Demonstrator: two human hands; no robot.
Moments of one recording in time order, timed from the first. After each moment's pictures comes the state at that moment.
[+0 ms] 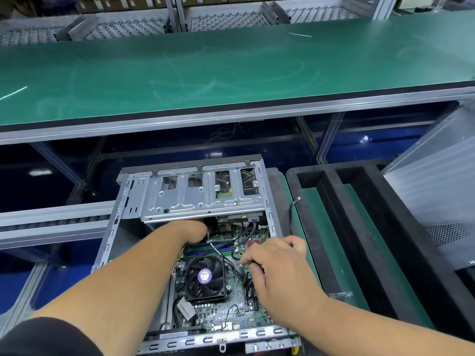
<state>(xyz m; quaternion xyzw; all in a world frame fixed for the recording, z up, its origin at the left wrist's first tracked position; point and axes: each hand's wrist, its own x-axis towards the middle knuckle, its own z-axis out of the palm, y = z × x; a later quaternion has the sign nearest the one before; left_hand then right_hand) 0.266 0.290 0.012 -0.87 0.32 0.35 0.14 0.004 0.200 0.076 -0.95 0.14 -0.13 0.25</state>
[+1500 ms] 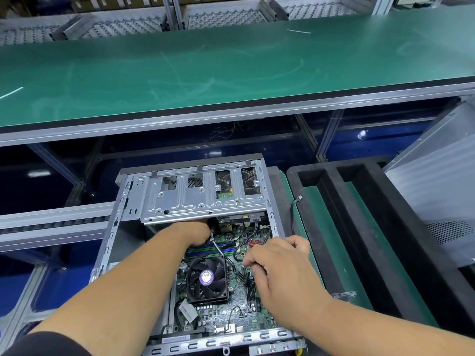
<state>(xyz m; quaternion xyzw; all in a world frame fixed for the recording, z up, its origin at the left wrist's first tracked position) 0.270 0.288 -0.001 -0.86 0.36 0.33 0.15 0.005 0.200 0.074 -0.96 0.14 -0.11 0.23</state>
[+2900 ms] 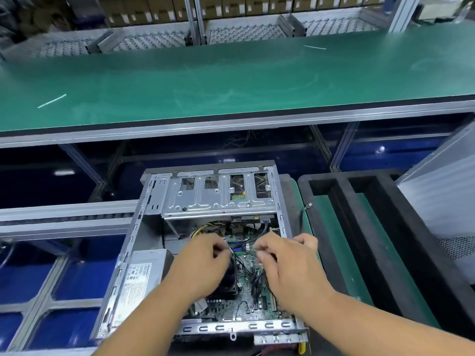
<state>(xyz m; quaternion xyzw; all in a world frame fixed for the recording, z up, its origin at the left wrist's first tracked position) 0.146 0.359 0.086 -0.90 0.25 0.23 -0.28 0.008 0.199 0.090 -0.94 0.16 -0.12 0.28</state>
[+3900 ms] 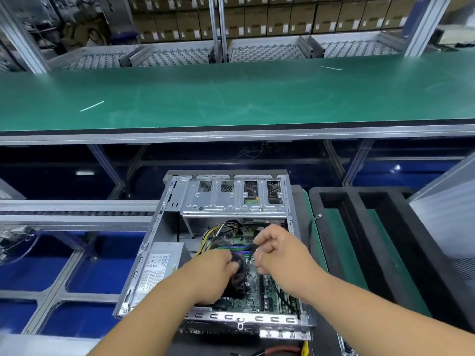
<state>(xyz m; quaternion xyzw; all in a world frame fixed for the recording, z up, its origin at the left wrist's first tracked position) 0.138 0.376 0.093 -0.90 0.27 0.31 -0.16 0.032 0.206 0.107 -0.75 0.24 0.01 0.61</state>
